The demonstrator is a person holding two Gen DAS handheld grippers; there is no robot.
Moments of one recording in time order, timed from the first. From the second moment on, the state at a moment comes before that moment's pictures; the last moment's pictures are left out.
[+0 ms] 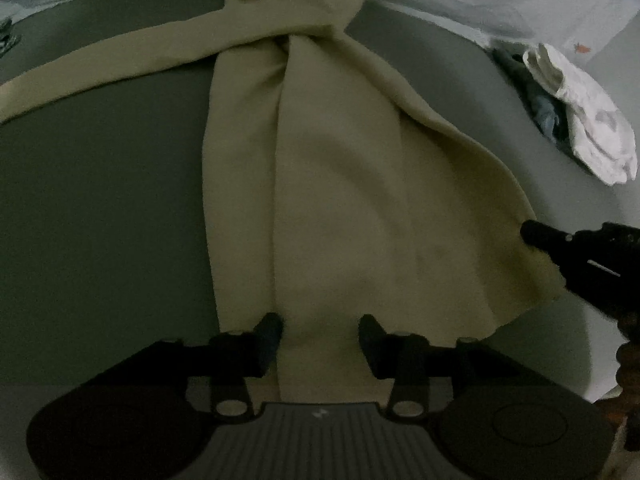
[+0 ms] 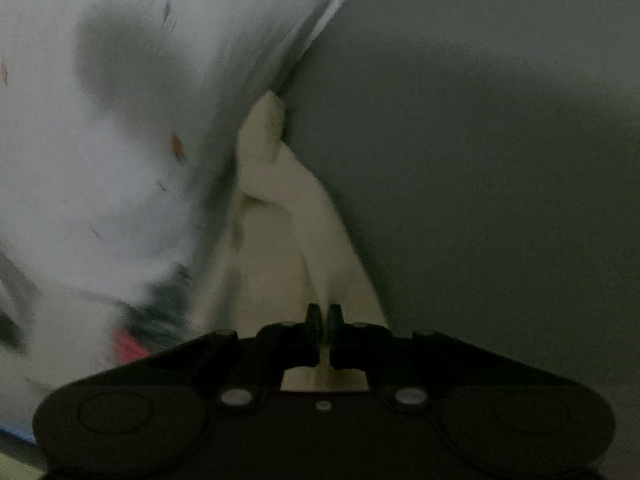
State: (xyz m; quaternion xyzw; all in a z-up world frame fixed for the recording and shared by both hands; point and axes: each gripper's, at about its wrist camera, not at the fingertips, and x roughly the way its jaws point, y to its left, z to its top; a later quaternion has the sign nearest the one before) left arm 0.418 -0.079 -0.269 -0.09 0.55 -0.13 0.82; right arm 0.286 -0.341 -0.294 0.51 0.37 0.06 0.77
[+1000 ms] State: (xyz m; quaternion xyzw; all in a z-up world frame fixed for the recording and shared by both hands) left arm 0.424 -0.039 -0.280 -0.23 0.55 -0.16 0.78; right arm 0.345 -0.254 -0.330 0.52 0.50 0.12 0.68
